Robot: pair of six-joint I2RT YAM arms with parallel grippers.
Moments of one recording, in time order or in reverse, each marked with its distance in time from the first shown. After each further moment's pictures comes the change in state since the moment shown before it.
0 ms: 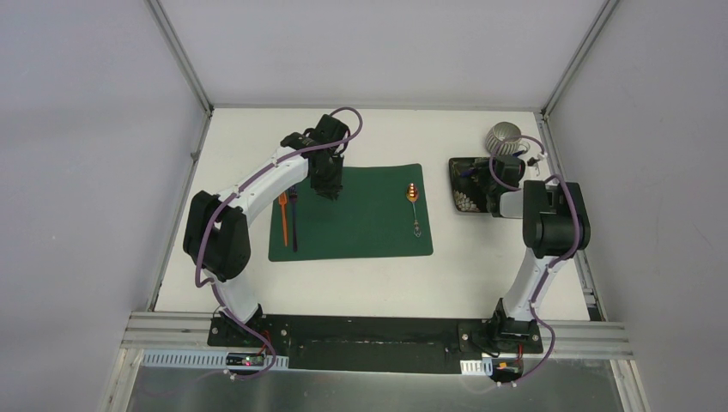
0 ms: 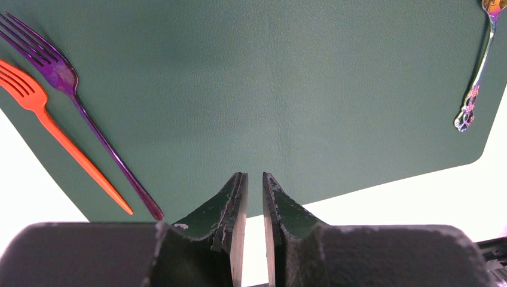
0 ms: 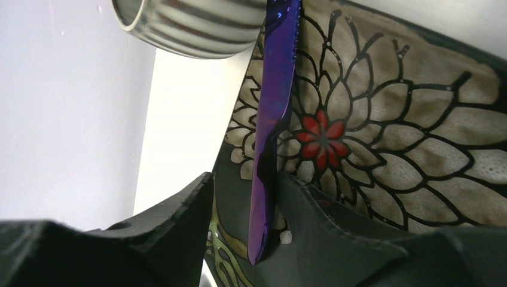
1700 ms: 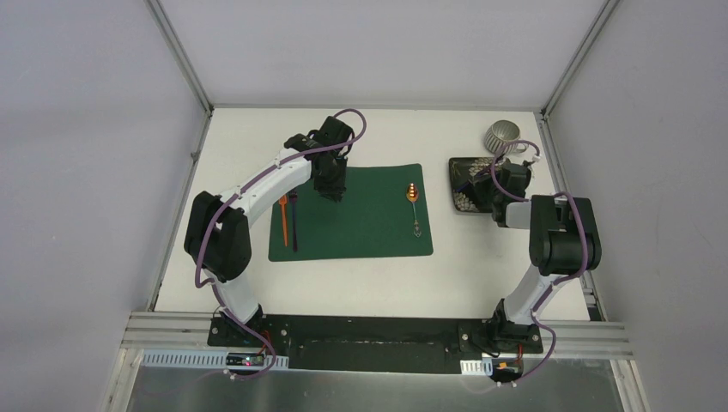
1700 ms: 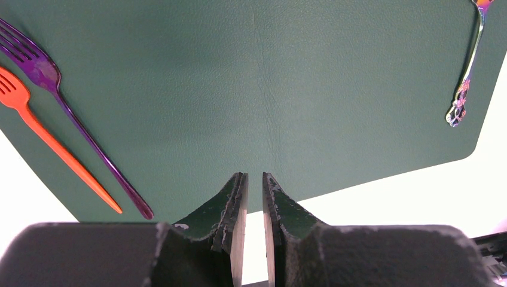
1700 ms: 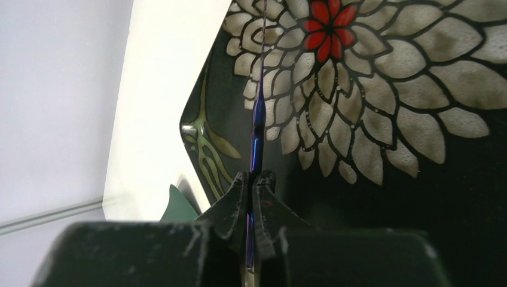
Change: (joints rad) left arm -0.026 0.000 0.000 0.001 -0.001 -0.022; right arm -0.011 -0.153 -0.126 -0.080 -0.233 -0.136
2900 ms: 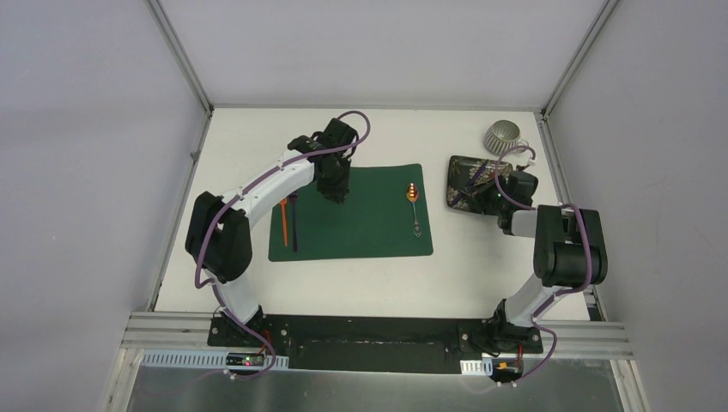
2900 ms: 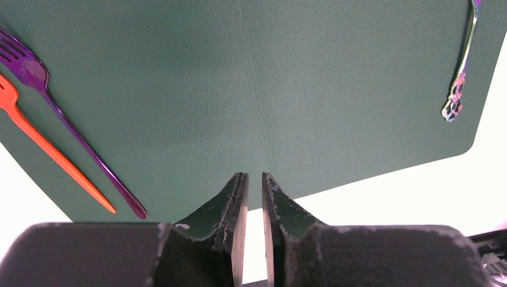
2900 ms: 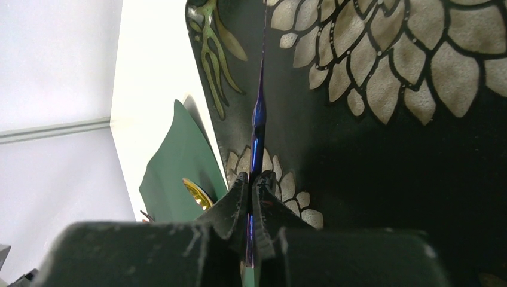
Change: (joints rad) left arm -0.026 0.000 0.000 0.000 -0.004 -0.007; right arm -0.048 -0.092 -0.083 -0.054 -0.285 -0.080
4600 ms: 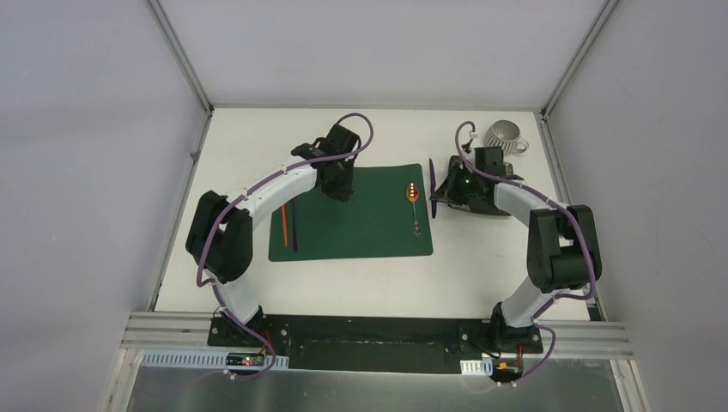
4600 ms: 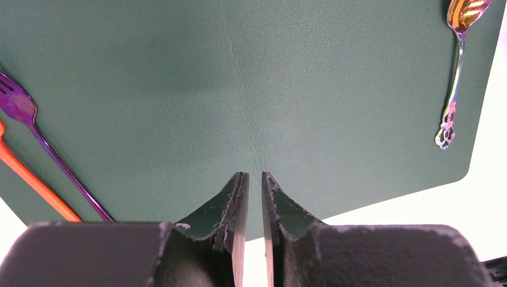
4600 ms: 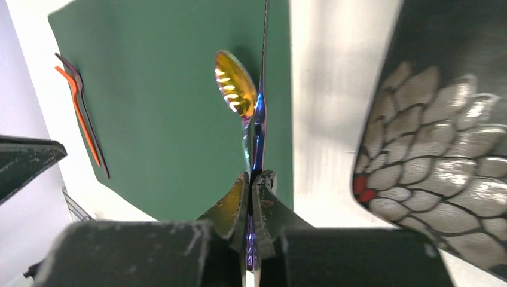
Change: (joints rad) left arm -0.012 0.001 -0.077 0.157 -0.031 -0.008; right arm 0.220 -0.024 0.330 -0.658 -0.115 -0.469
